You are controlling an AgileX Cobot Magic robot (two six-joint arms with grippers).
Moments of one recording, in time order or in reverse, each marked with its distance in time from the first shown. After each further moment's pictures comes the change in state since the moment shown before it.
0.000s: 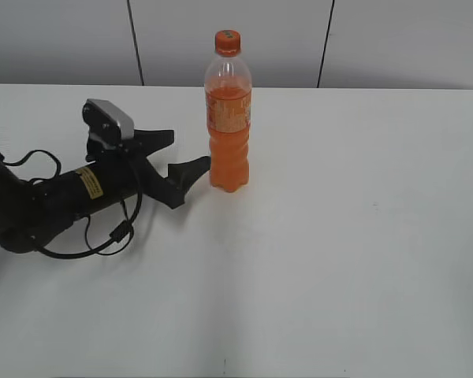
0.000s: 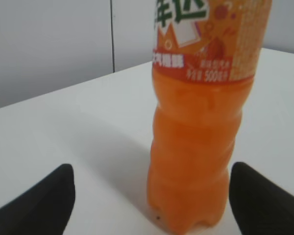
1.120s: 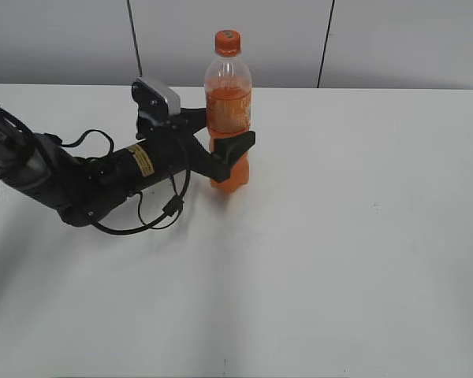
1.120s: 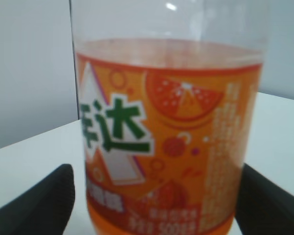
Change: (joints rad) left arm -0.124 0.072 -0.247 -0.028 0.056 -0.113; right arm 0.000 0.000 0.000 0.000 0.000 0.000
